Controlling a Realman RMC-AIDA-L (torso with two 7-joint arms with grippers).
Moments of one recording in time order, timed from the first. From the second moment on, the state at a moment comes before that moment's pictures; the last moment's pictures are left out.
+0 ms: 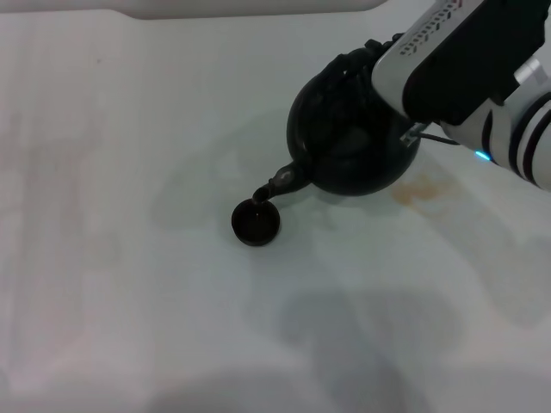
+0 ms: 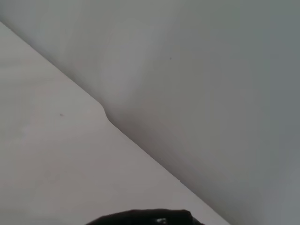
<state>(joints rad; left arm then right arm) -0.33 -2.08 -1.06 -0.11 -0.99 -1.36 2.68 0.10 2.02 -2.14 -1.77 -0.10 0.66 0.00</state>
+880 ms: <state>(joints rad) -0.34 -2.07 -1.06 -0.11 -0.99 -1.36 2.68 0.15 2.02 -2.29 -1.78 -0.44 0.75 0.20</state>
